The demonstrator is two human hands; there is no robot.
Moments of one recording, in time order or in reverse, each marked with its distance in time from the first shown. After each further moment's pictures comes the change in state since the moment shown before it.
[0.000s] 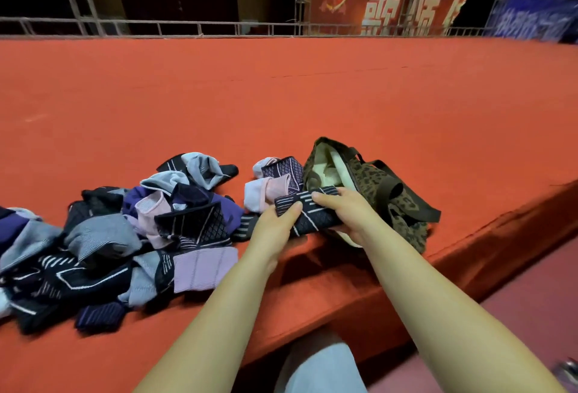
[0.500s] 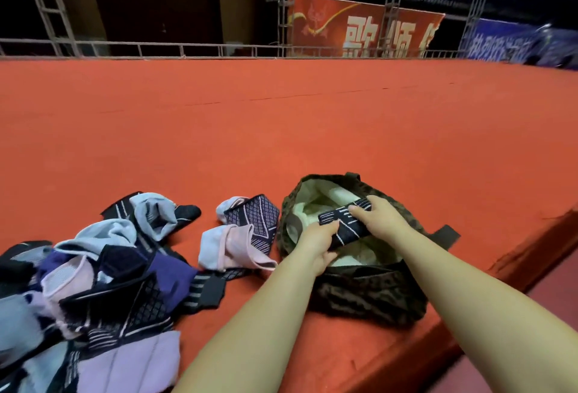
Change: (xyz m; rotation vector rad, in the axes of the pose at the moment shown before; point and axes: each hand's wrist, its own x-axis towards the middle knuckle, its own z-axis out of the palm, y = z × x) left_hand 0.126 -0.007 0.140 -0.087 -0.148 -0.375; right_hand 0.109 -0.019 -0.148 -0.820 0.327 -0.115
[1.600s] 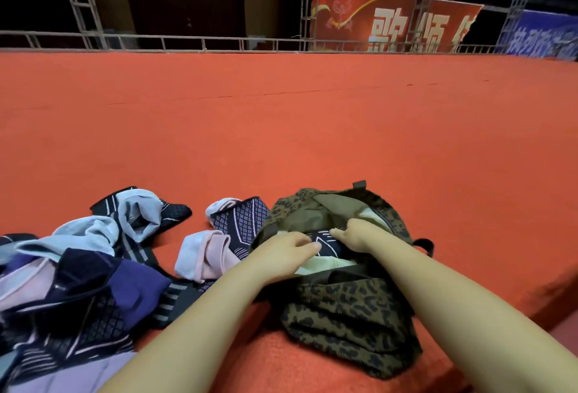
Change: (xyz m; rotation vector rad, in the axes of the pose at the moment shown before) left_hand 0.005 0.023 -0.037 1.170 0.037 0.240; right_hand 0.072 0.019 0.038 -0.455 -0.412 0.098
